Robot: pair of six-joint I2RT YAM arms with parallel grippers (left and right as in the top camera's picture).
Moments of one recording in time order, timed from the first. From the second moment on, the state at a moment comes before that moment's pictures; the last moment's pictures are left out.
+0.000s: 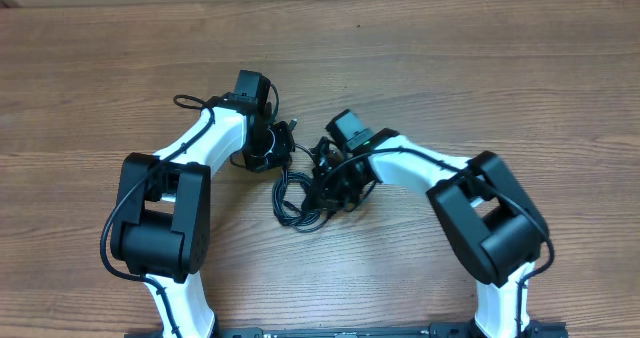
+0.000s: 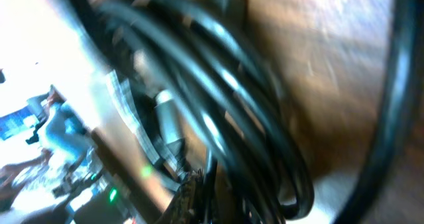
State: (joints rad) left arm -0.22 2.00 1.27 -0.68 0.35 -0.55; right arm 0.60 2.05 1.21 -0.53 -0.78 0.51
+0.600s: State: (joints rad) left arm -0.22 2.00 1.28 -0.70 0.27 -0.79; right arm 0.48 1.80 1.19 -0.71 -0.92 0.30
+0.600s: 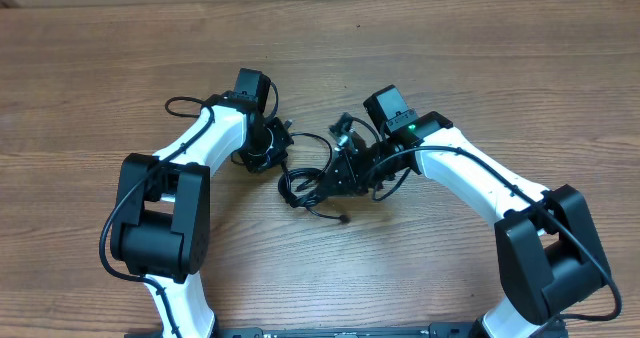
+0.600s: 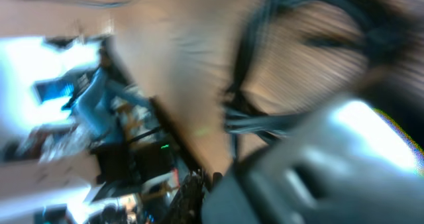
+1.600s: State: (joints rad) left arm -0.12 1.99 1.50 -1.07 0.27 -0.57; right arm 0.52 1.80 1.19 -0.91 -0.33 0.81
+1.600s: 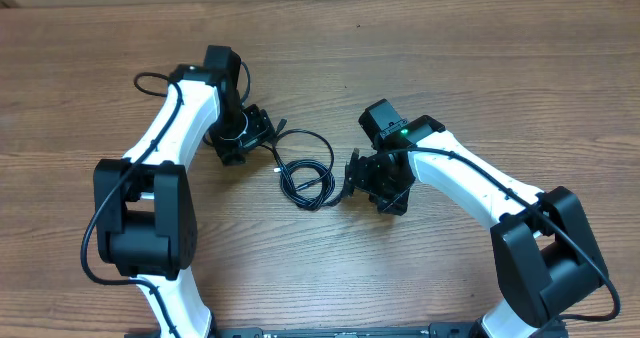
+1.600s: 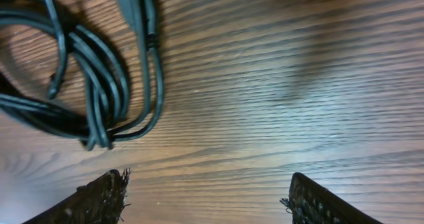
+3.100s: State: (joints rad) left arm -0.32 1.95 1.58 -1.03 0.06 0.13; right arm 0.33 1.80 1.19 -0.96 -0.35 0.62
